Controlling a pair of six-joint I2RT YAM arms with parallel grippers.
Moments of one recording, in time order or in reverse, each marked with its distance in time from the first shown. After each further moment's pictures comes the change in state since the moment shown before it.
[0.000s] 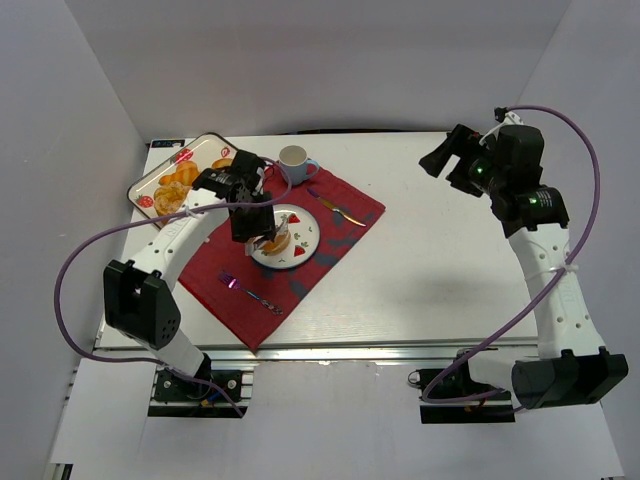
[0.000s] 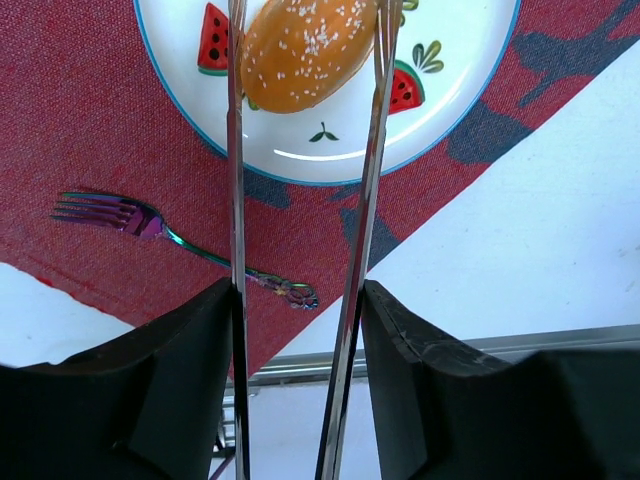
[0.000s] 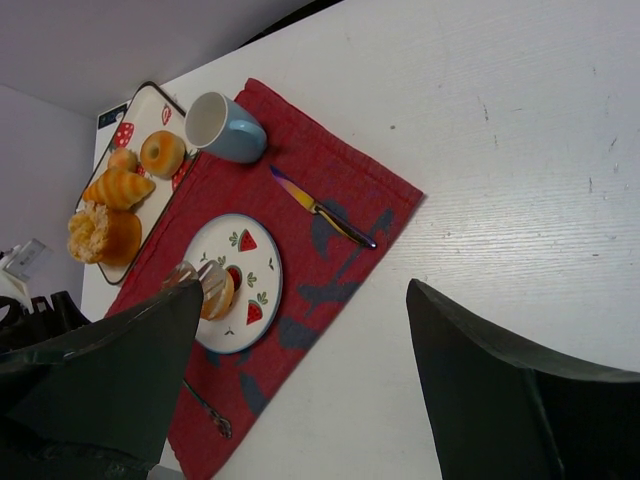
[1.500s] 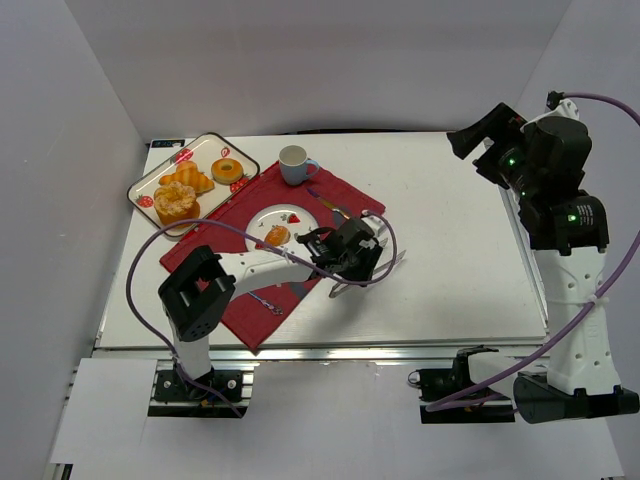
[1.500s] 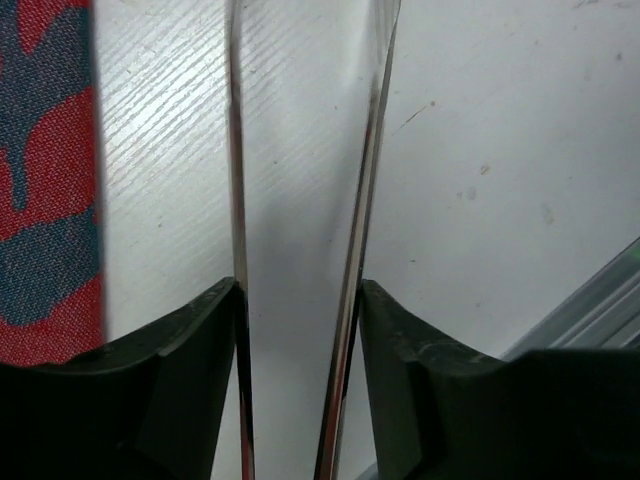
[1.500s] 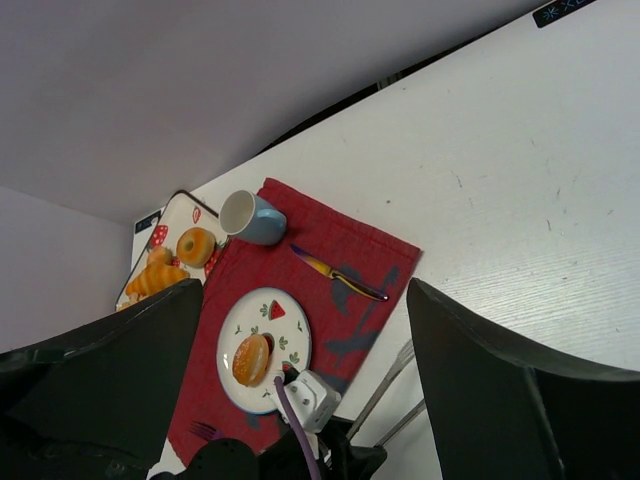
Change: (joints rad) left arm -0.580 0.222 -0.180 0.742 -0.041 0.135; right arm 0.000 -0.071 0.221 -0.135 0.184 0.097
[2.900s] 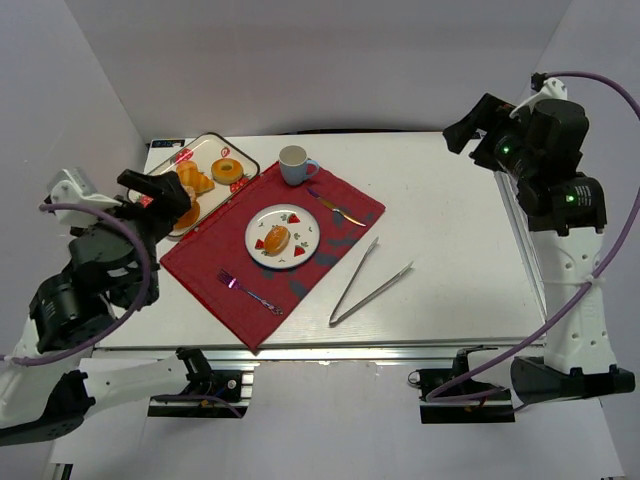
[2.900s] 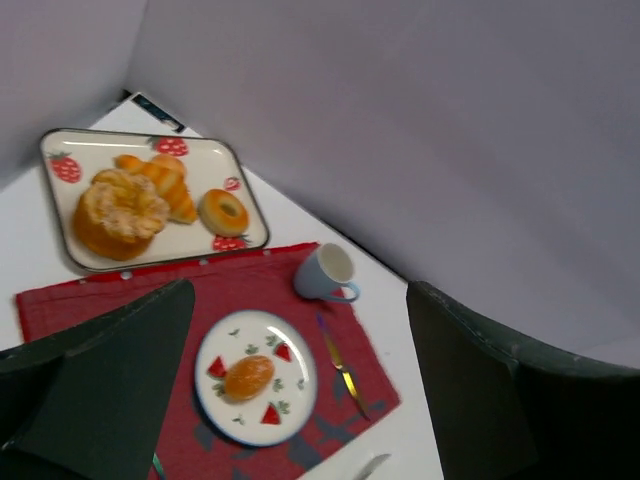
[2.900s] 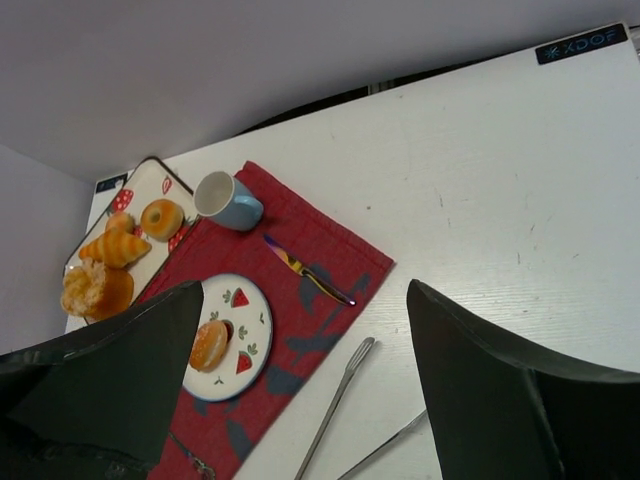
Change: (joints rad) left arm -0.039 -0.982 0.285 -0.522 -1.218 -0.364; right arm 0.000 0.083 0.107 -0.027 -0.056 -0.180
